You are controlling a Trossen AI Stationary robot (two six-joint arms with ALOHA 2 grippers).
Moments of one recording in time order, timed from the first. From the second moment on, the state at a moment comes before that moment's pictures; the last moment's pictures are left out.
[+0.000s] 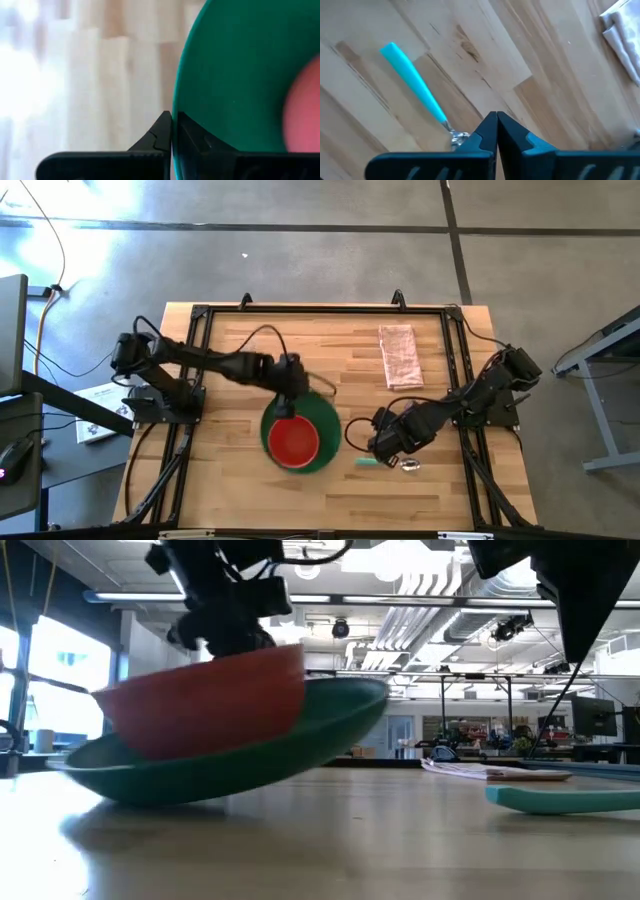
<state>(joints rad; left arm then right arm) 0.14 1.56 1.00 -0.46 -0.11 0.17 0.49 1.65 1.32 -1.24 0.13 1.07</state>
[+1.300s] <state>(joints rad) 0.29 2.01 1.43 -0.58 0.03 0.43 0.48 1.65 1.32 -1.27 0.16 1.07</state>
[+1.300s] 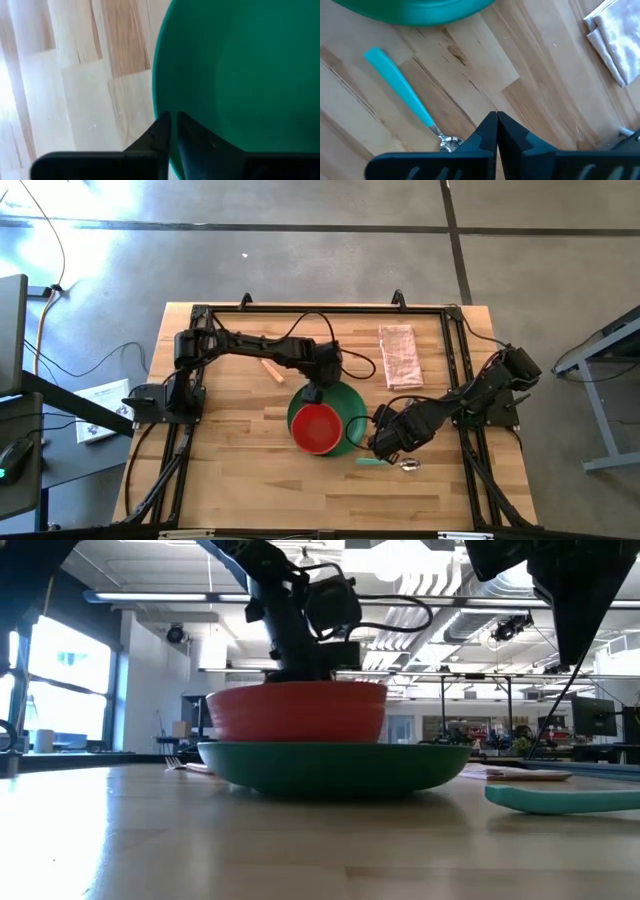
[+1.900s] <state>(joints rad) 0.18 1.67 1.43 -0.93 -0.12 0.34 0.22 1.65 1.32 -0.89 0.10 0.63</state>
